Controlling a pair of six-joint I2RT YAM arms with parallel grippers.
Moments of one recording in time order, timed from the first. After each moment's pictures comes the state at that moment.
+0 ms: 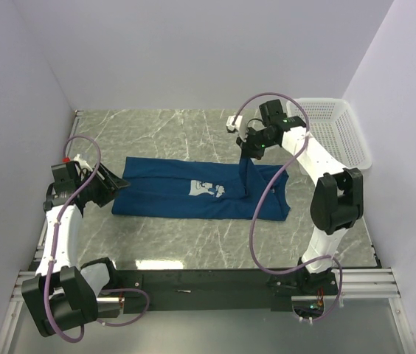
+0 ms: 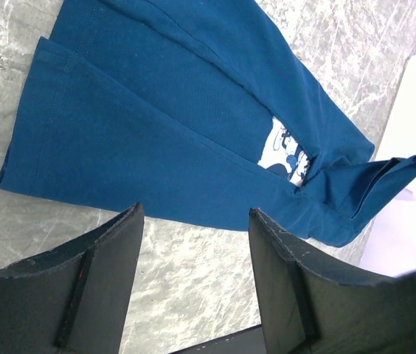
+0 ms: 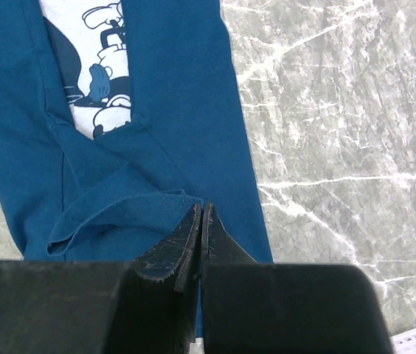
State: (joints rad) left arm 0.30 1.02 0.72 -0.52 0.53 -0.53; right arm 0.28 1.80 1.56 -0.79 -0.54 -0.90
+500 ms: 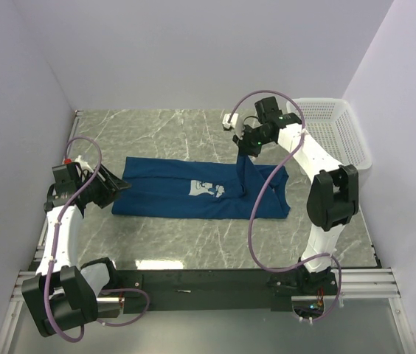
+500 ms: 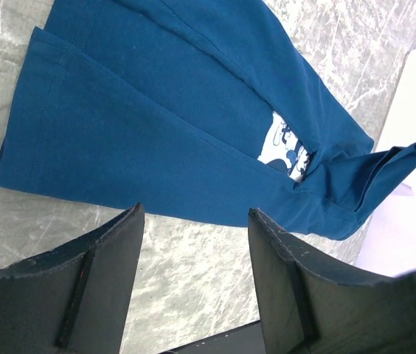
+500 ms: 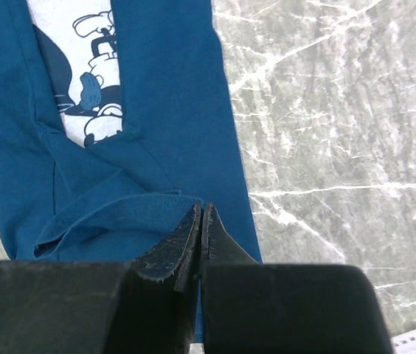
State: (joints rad) left arm 0.30 1.02 0.71 -0.52 0.54 -0.53; right arm 0.31 1.85 1.63 -0.81 -0.52 -0.90
